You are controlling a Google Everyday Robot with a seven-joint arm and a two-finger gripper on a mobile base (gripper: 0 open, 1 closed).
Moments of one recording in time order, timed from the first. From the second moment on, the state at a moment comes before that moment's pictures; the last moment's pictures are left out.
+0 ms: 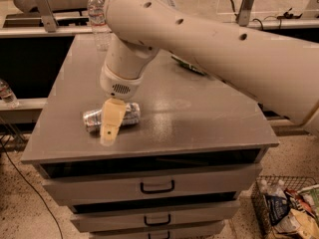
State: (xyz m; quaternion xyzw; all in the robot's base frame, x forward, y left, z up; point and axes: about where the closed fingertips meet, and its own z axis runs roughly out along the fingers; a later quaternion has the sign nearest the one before) arm 0.526 0.122 0.850 -0.73 0.65 0.12 0.18
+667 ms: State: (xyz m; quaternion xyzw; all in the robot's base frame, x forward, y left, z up) arm 0.537 0.091 0.898 -0.68 0.62 0.21 0.33
